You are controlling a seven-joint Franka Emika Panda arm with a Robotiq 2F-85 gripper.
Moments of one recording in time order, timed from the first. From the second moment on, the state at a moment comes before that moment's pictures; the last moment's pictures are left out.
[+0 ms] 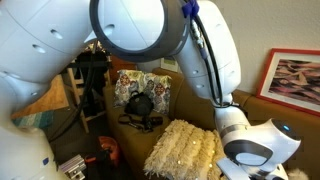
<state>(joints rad) -0.56 0.94 0.07 -1.71 0.23 2.51 -0.62</state>
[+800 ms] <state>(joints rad) -0.58 0.84 0.14 -1.85 0.24 2.70 -0.70</state>
